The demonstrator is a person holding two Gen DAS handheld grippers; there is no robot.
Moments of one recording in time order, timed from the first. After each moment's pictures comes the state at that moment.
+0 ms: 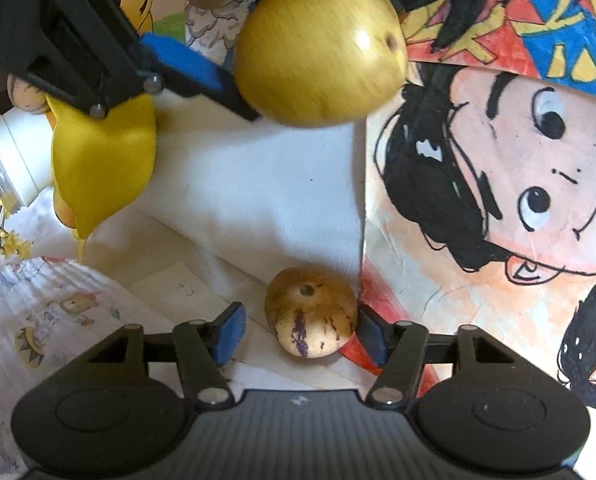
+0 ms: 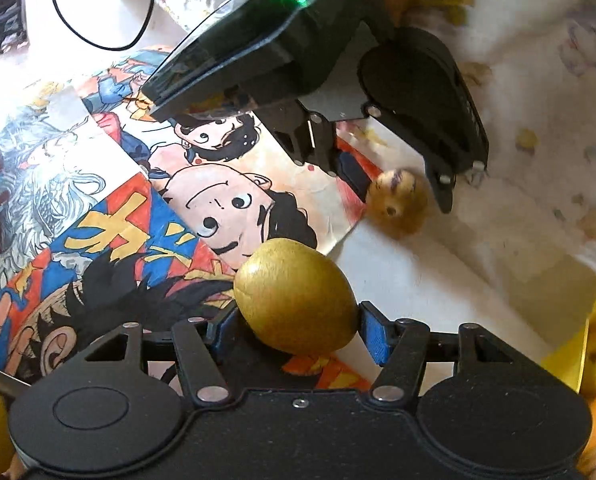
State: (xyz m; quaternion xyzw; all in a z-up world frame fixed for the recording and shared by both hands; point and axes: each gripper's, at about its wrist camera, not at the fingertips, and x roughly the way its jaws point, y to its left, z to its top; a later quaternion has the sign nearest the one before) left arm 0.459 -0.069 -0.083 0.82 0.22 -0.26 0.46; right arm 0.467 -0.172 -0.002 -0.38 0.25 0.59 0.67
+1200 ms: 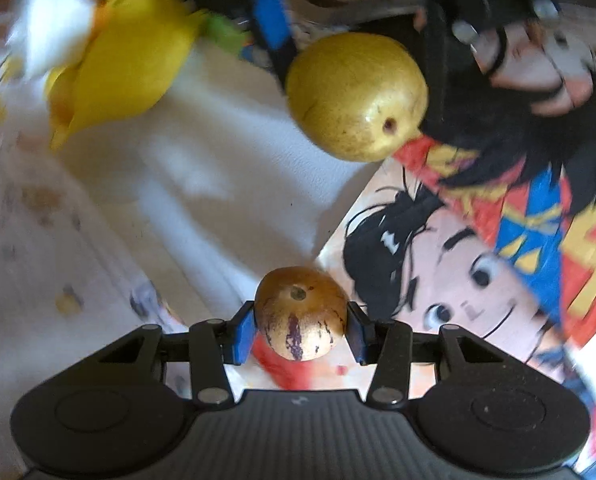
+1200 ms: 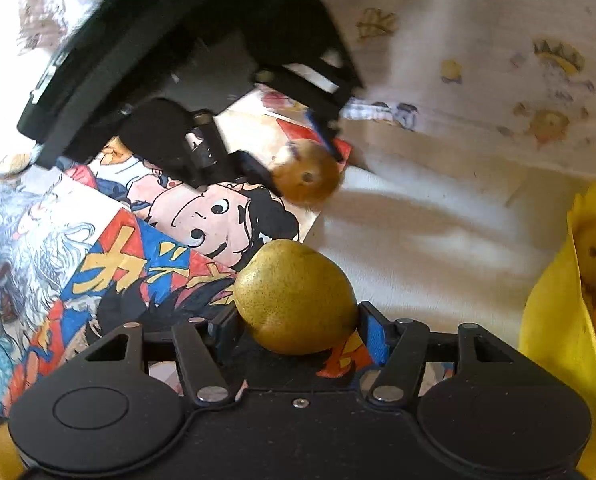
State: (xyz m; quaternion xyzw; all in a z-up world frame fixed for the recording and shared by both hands) left arm 0.455 -0.097 -0.043 0.64 0.43 -0.23 0.59; right arm 0.477 -0.190 0.000 -0.28 0.34 0.54 0.72
